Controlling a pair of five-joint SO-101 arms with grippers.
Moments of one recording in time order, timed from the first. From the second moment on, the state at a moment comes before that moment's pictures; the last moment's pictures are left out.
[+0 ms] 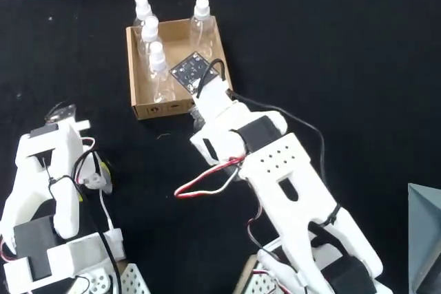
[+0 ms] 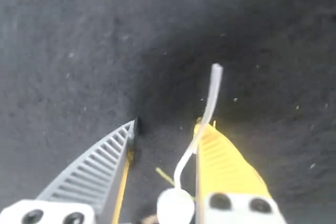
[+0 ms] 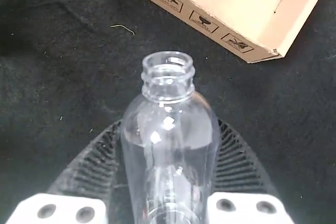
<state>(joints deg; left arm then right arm) -24.8 -11.8 48.4 66.8 -0.3 -29.7 -28.2 33.5 66.5 10.3</state>
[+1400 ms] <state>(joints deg) -48.9 -11.8 34.5 70.7 32.0 -29.7 -28.2 33.5 66.5 10.3</state>
